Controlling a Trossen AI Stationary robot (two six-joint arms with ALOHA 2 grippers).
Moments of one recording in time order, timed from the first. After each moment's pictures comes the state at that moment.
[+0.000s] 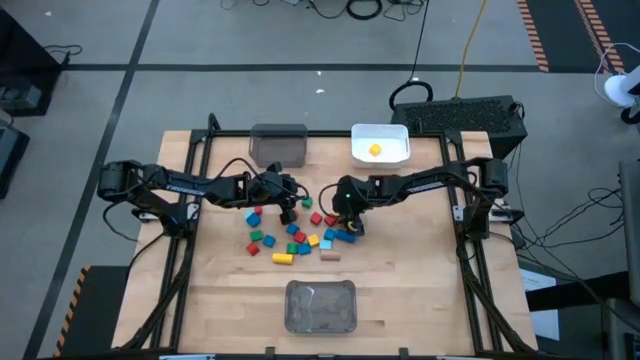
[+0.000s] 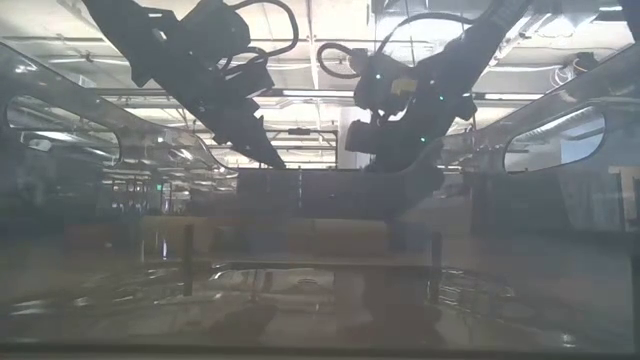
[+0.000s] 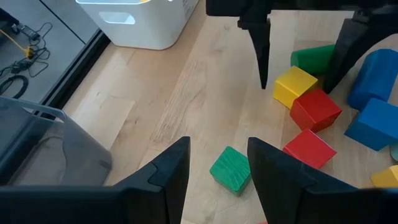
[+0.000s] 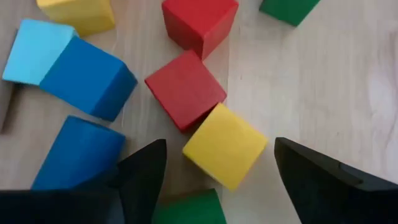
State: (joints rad) left arm 0.14 1.44 0.69 0.12 -0.22 0.06; right arm -0.17 1.82 0.98 -0.15 -0.10 -0.21
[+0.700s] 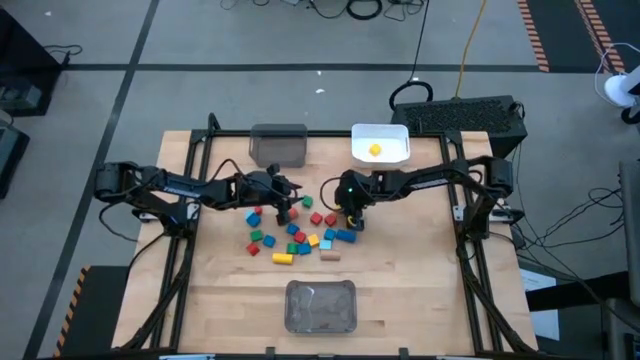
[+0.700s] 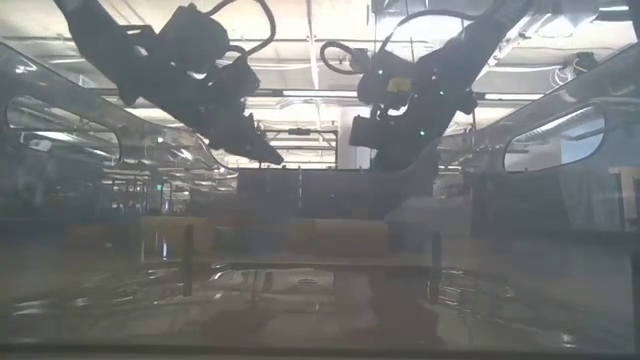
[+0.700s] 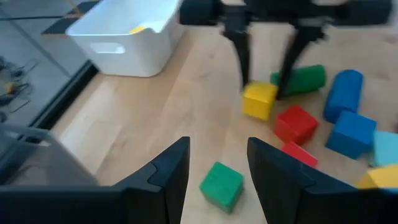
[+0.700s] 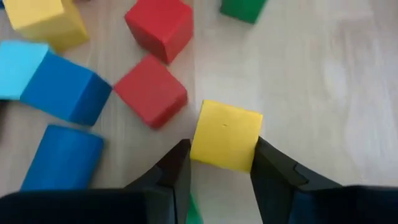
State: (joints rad) left arm 0.18 1.40 0.53 0.40 -0.08 0.13; right arm -0.21 1.76 0.98 -0.21 -0.07 -0.15
